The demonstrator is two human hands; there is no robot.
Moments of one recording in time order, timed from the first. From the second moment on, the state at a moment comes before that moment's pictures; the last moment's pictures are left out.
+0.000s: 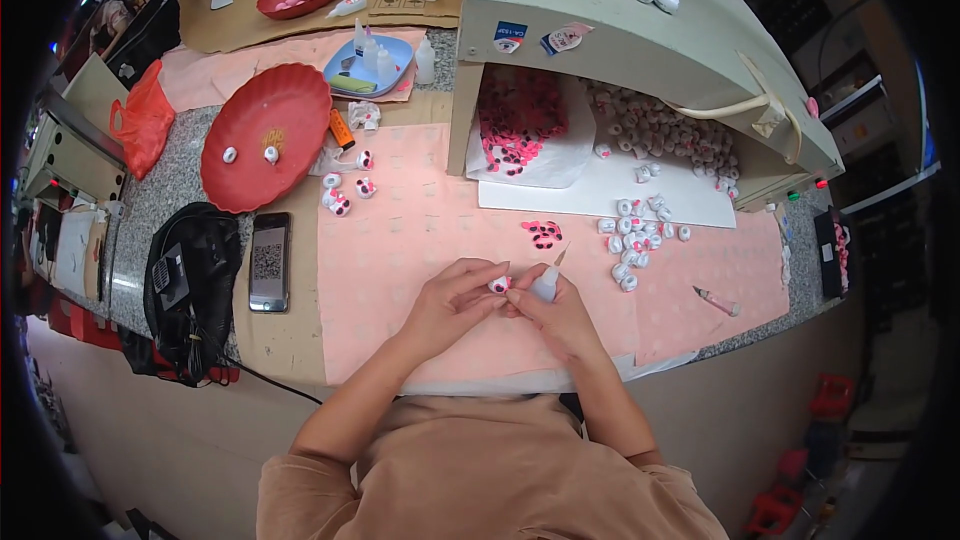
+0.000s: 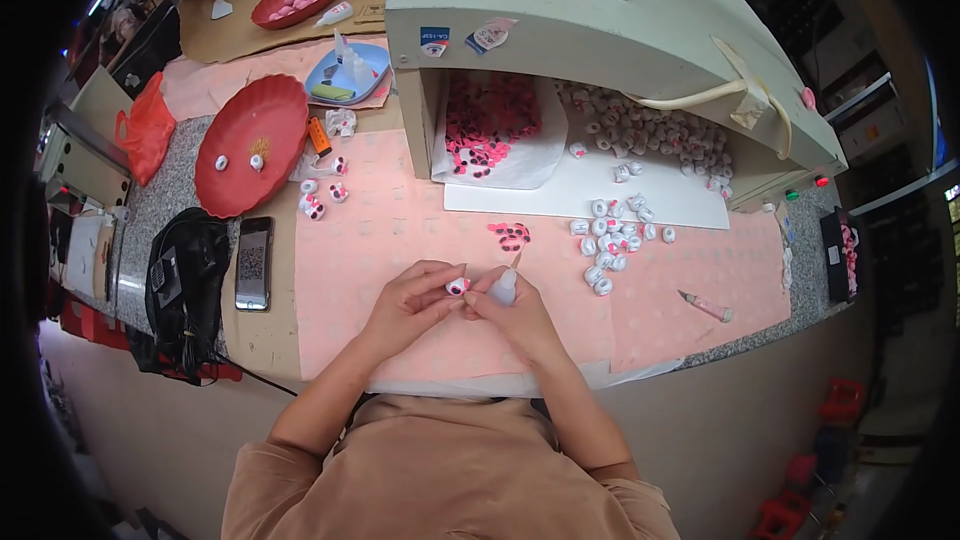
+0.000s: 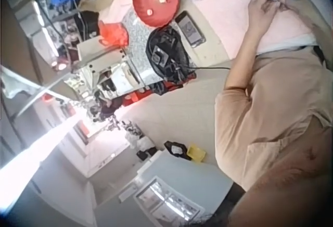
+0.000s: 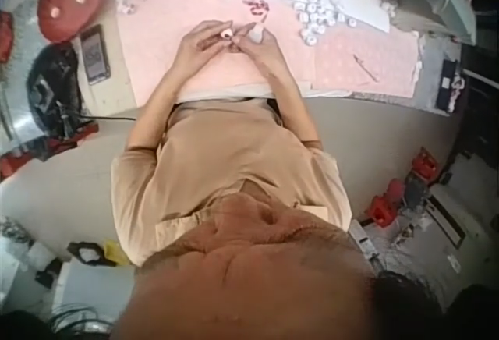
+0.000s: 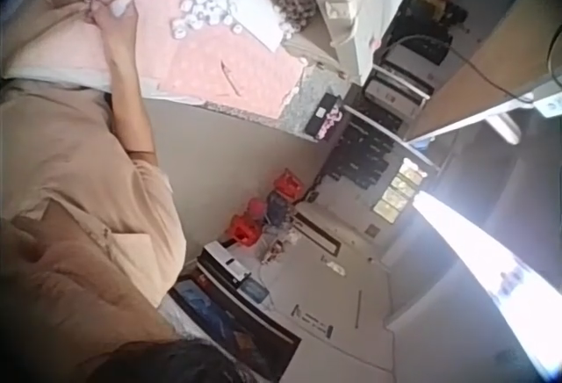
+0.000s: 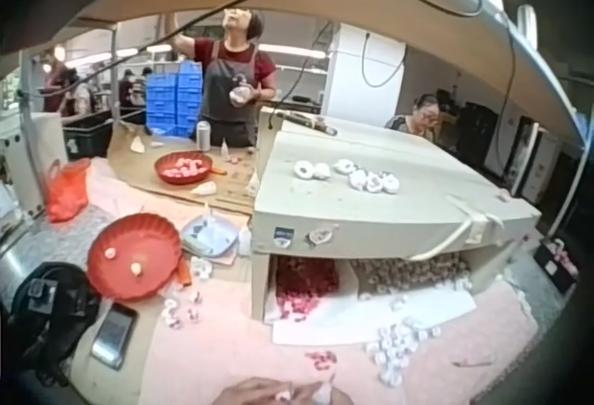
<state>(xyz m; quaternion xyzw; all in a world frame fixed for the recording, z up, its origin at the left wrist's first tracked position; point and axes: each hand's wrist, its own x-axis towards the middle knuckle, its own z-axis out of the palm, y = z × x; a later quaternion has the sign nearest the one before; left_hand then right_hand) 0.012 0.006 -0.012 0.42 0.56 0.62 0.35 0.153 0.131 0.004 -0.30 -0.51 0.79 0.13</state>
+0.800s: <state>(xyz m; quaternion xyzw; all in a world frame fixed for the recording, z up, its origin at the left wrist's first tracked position) -0.002 0.005 -0.002 0.35 0.58 0.63 0.39 0.162 0.137 0.004 -0.23 -0.51 0.81 0.16</state>
